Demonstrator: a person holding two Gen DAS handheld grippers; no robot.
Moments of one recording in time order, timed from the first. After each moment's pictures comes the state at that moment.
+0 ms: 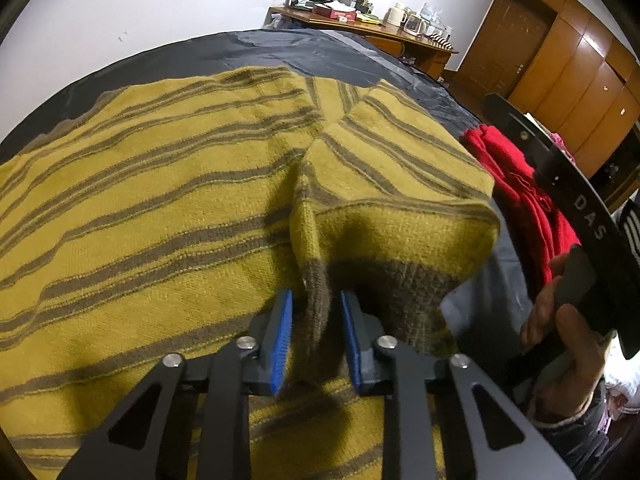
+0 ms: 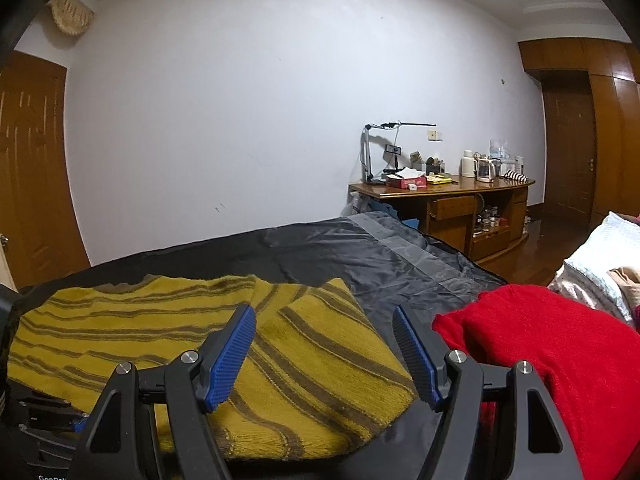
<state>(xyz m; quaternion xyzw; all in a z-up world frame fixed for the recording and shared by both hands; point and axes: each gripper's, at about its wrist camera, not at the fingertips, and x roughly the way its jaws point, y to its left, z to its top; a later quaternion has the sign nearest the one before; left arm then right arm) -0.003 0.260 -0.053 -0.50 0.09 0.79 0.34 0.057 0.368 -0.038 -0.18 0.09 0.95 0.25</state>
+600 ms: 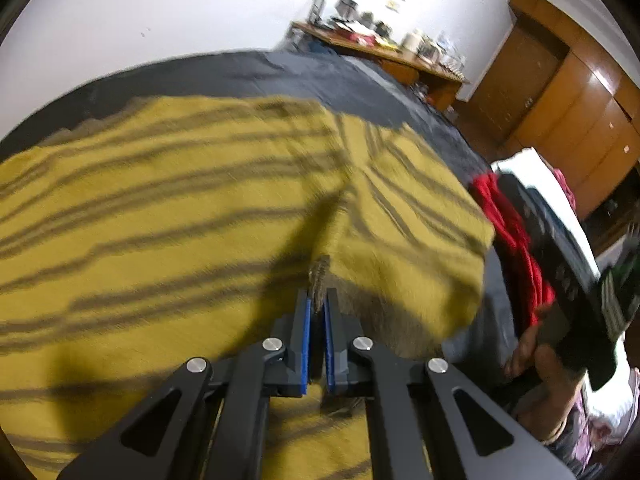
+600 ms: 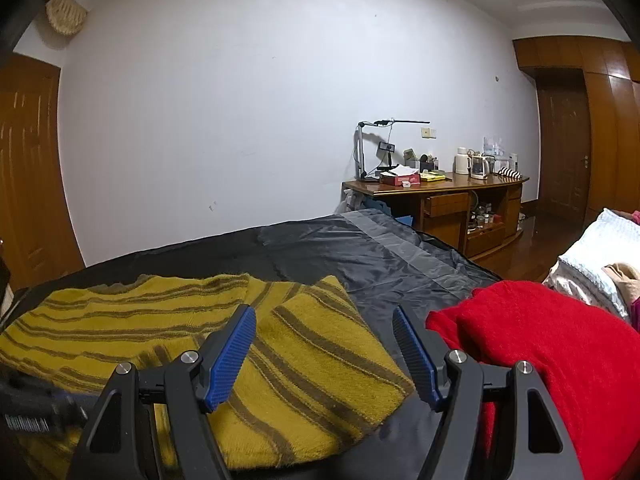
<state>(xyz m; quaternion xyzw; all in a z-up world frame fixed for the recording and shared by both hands) -0.030 0.231 -0.021 -0.48 0.03 0.82 0.32 0.059 0.367 -0.038 -0.18 0.09 0.95 0.26</state>
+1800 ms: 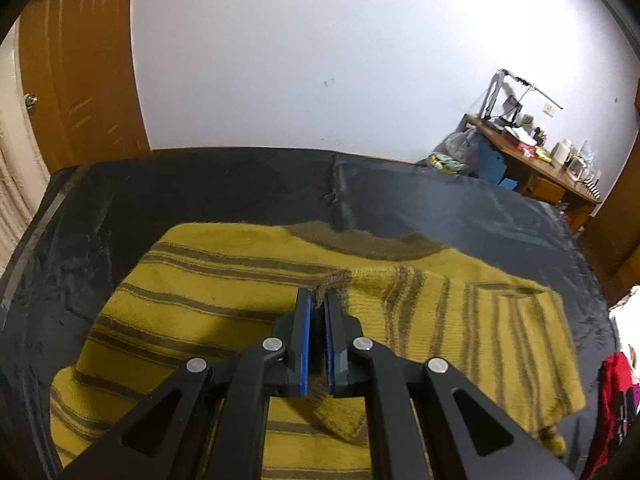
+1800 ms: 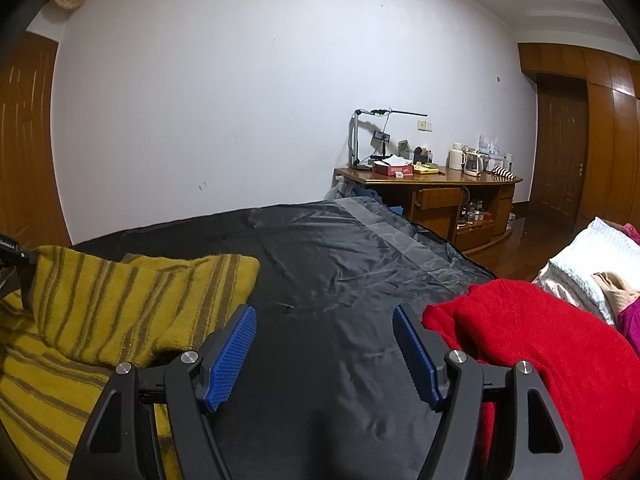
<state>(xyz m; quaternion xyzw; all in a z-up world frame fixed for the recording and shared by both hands) -0.169 0.073 0.015 -0.41 -0.02 0.91 0.04 0.043 0.359 -0.041 -0.23 0.06 0.93 0.27</state>
